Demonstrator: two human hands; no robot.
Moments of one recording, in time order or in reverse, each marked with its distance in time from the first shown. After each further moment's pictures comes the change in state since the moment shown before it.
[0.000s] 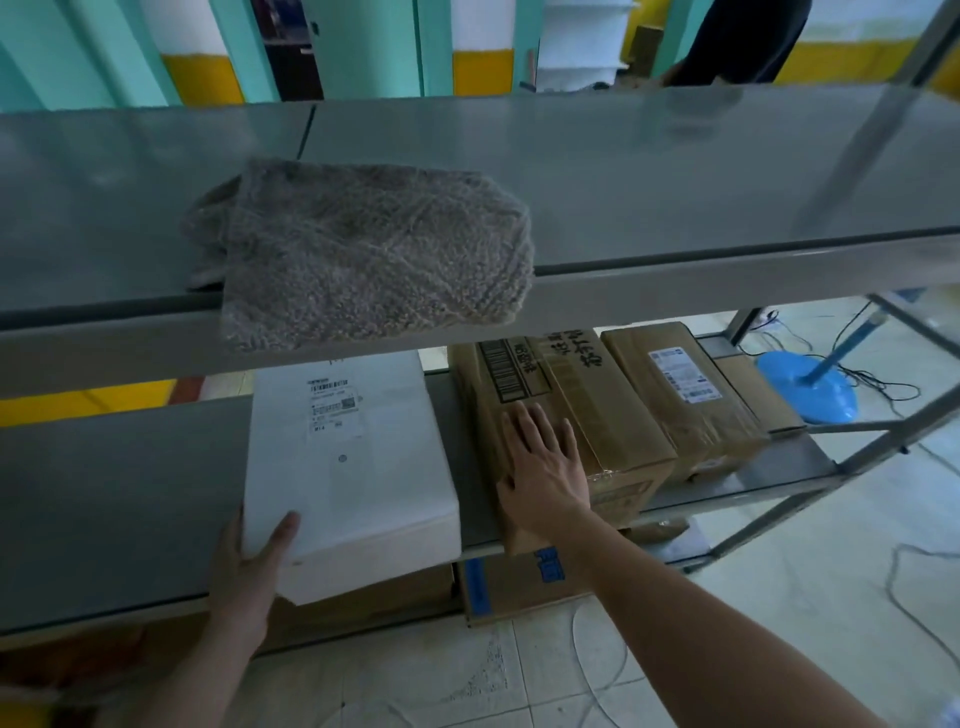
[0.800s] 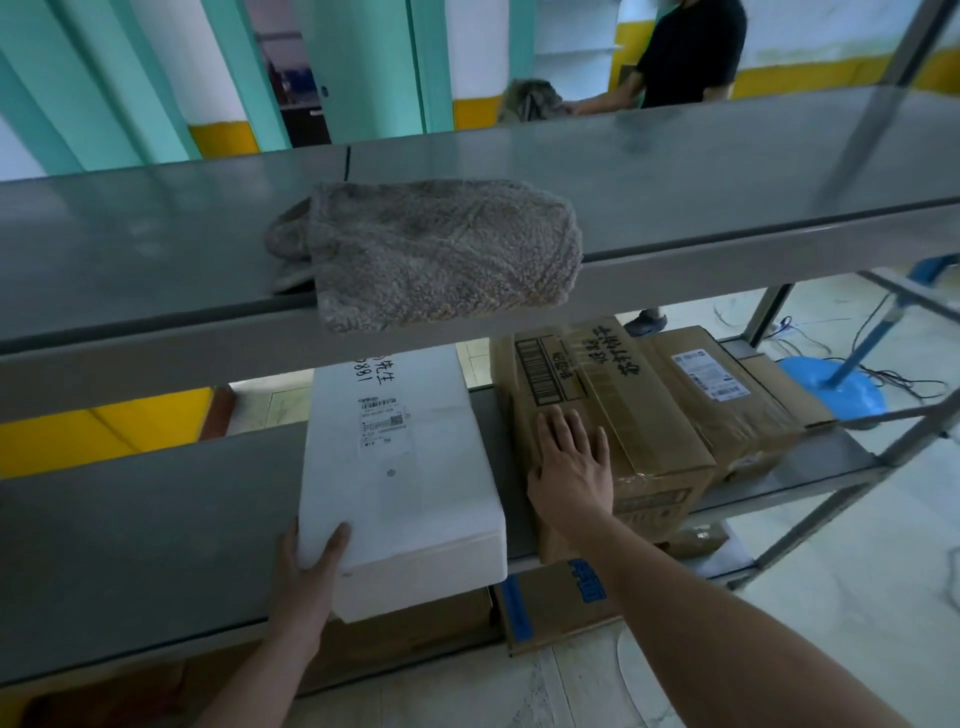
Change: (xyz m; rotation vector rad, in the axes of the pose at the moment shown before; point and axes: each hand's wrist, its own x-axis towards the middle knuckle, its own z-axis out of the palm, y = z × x) left_hand 0.008 -0.002 -0.001 0.067 -0.052 0.075; right_hand 0.001 -0.032 0.009 0.053 0.085 0.195
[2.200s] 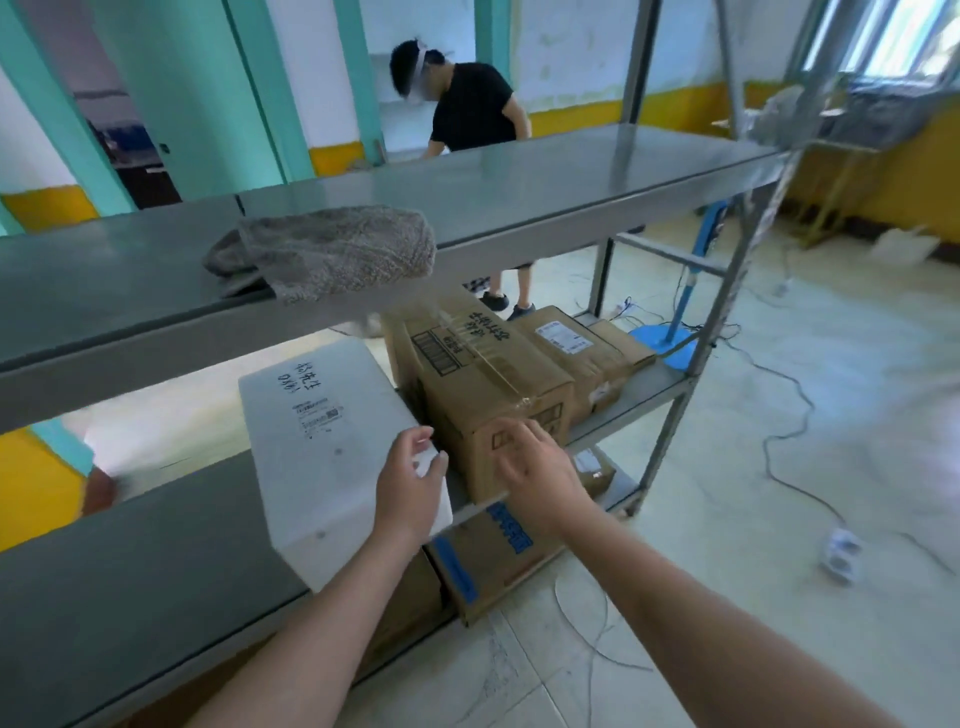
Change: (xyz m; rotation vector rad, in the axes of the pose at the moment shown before) left_hand -0.159 0.100 0.077 0.277 -0.522 0.531; right_hand -0.194 -0.015 -0.078 0.572 0.180 0.160
